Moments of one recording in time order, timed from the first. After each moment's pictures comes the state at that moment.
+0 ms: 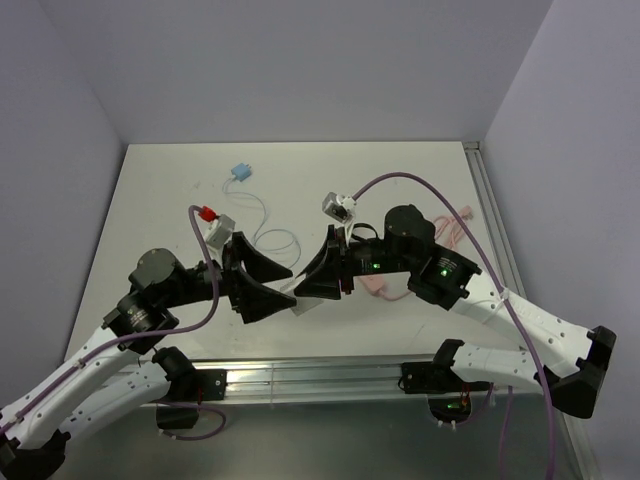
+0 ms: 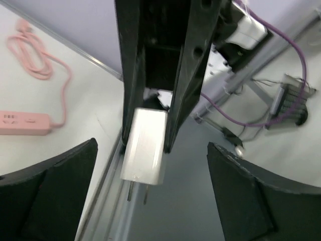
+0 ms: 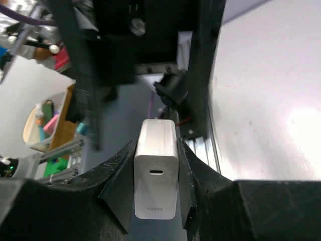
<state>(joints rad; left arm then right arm) -0.77 0.64 0.72 0.04 0.64 -0.65 0.90 1.01 1.01 -0.10 -0.70 0.48</state>
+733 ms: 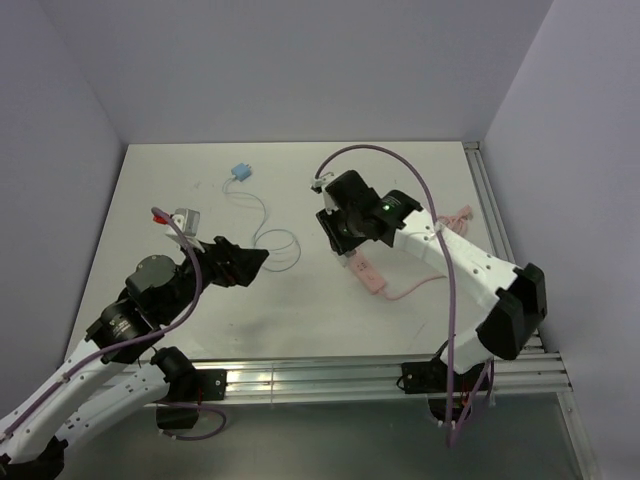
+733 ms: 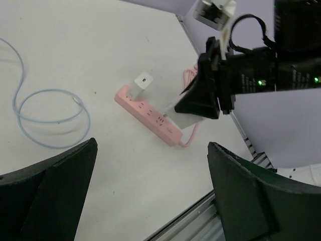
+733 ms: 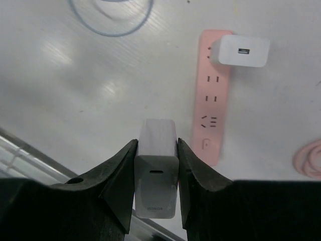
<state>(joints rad) -0.77 0.55 0.77 -0.33 -0.16 -0.62 0.75 1.46 1.39 -0.86 0.05 0.13</state>
